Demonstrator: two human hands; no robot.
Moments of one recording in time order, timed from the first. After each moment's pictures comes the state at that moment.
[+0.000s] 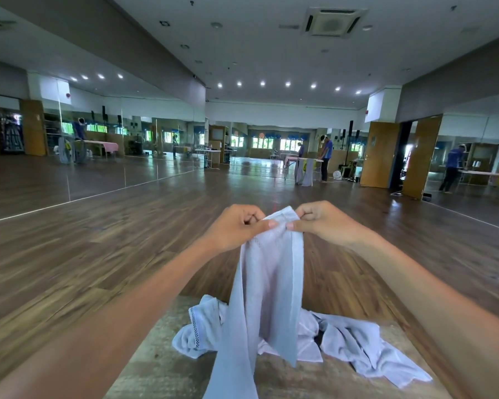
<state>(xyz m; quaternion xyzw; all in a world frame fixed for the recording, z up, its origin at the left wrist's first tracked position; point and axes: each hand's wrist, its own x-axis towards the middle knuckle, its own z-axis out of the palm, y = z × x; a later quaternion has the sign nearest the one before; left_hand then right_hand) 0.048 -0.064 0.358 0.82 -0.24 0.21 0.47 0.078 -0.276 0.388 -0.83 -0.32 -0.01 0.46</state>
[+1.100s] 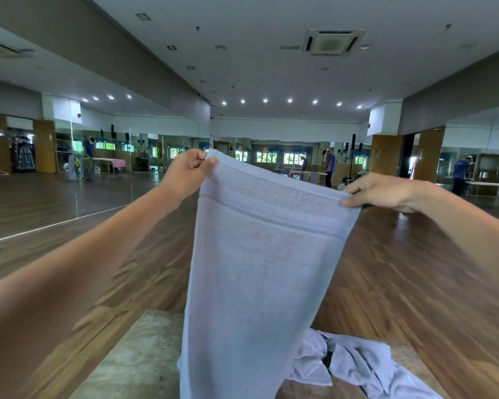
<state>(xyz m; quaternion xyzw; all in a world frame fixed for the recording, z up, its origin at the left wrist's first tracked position) 0.037 0.014 0.468 0.81 -0.08 0.35 0.47 0.086 -0.342 0.490 -0.93 -0.24 -0.01 0.28</state>
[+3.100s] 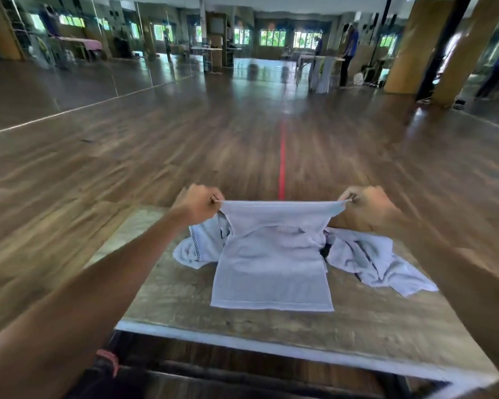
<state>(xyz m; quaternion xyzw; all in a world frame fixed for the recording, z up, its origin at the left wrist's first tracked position) 0.140 0.013 0.177 0.98 0.00 0.10 0.18 0.207 -0.366 0.198 -0.97 -0.14 -0.07 0.19</state>
